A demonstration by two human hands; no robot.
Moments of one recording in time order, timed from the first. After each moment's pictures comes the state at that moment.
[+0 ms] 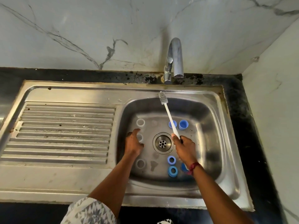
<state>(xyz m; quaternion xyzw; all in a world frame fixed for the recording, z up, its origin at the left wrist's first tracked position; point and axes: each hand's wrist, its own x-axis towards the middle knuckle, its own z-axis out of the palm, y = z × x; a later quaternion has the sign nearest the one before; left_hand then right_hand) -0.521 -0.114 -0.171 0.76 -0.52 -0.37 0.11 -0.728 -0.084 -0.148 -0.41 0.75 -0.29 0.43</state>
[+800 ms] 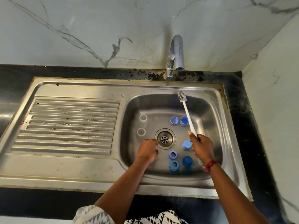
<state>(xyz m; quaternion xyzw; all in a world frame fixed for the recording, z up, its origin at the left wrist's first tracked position) -0.559 -0.069 -0.160 0.67 -0.65 -0.36 0.01 -0.780 -0.062 -0.139 -0.37 0.77 -0.31 0.42</state>
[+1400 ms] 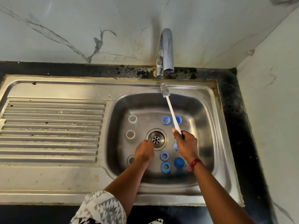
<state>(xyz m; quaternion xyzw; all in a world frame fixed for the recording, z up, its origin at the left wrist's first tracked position) -0.591 -0.090 -0.197 0.65 -0.68 -0.31 -0.10 -0.756 -0.086 -0.139 -0.38 0.76 -0.32 0.43</state>
